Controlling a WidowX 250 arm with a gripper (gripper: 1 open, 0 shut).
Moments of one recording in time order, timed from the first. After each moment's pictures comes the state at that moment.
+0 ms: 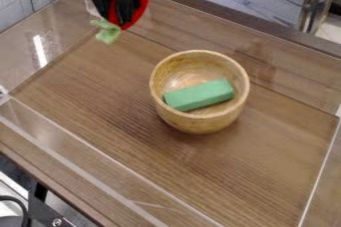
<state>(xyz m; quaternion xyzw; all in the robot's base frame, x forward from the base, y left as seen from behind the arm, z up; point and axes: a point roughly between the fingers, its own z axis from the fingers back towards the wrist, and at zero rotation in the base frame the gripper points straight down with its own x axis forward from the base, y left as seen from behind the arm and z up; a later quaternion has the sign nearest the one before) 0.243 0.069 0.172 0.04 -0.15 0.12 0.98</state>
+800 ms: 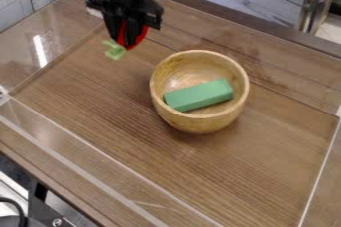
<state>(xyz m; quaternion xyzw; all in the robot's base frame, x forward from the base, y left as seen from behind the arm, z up) 0.299 0.117 0.094 0.08 -0.12 0.11 0.98</state>
